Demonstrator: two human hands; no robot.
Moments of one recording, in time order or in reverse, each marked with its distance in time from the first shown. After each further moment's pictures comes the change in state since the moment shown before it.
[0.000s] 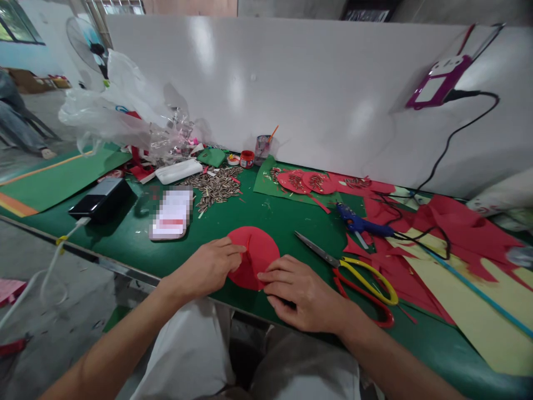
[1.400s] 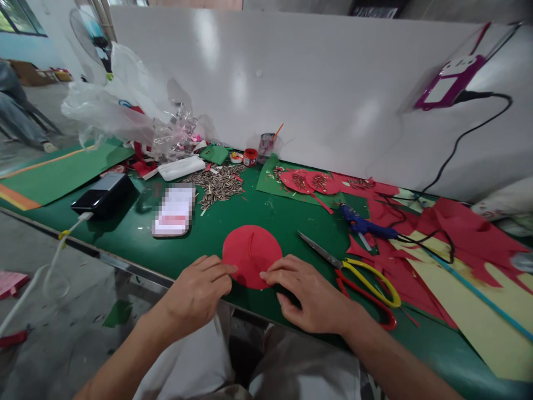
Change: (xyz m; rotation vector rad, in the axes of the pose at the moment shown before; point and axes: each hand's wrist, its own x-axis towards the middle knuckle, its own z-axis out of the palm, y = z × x) left_hand -0.034 0.031 -0.006 -0.036 0.198 -0.079; right_hand -0.003 0.001 -0.005 0.080 -0.135 0.144
